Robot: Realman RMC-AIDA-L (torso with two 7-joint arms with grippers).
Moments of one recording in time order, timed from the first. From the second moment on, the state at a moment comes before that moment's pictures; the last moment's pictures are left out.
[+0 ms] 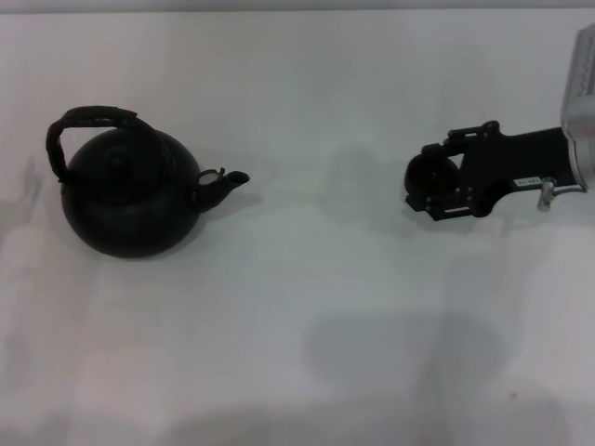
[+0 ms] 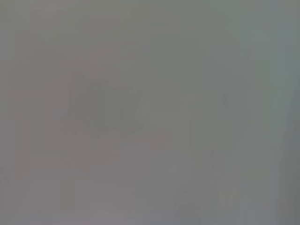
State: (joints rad) left arm -0.28 -2.08 0.88 -0.11 0.52 1.55 -0.28; right arm 0.43 2.01 -1.28 -0.93 1.13 1.23 -1.60
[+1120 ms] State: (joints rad) left arm -0.26 -2.08 0.88 -0.11 0.54 1.58 -0.28; right arm 0.52 2.02 -1.76 -0.89 1.31 0.93 -1.62
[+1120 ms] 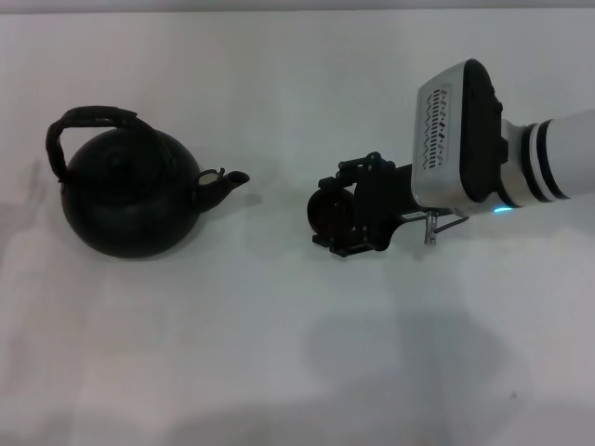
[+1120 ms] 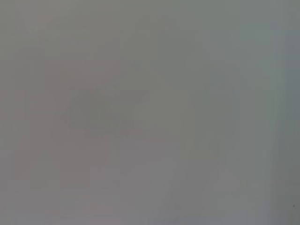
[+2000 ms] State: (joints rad) left arm -0.27 -2.08 0.88 -0.11 0.54 1.58 -0.28; right arm 0.53 2.02 -1.77 -0.82 1.34 0.89 -1.62
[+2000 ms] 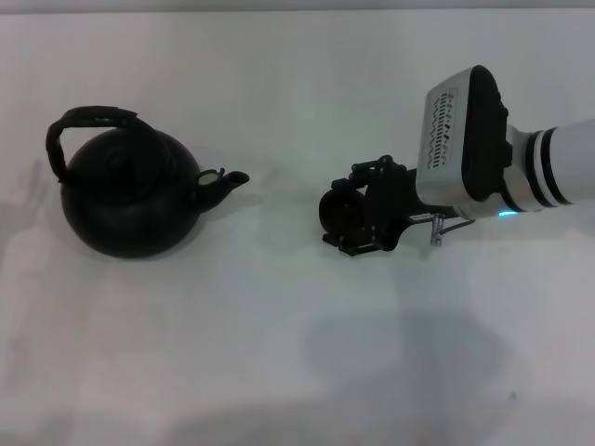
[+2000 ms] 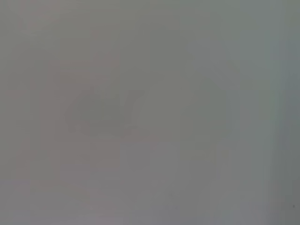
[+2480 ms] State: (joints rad) left arm -0.26 -2.08 0.88 -0.11 0.54 1.58 -0.28; right arm 0.53 2.02 -1.76 -0.83 1.35 0.90 -1.64
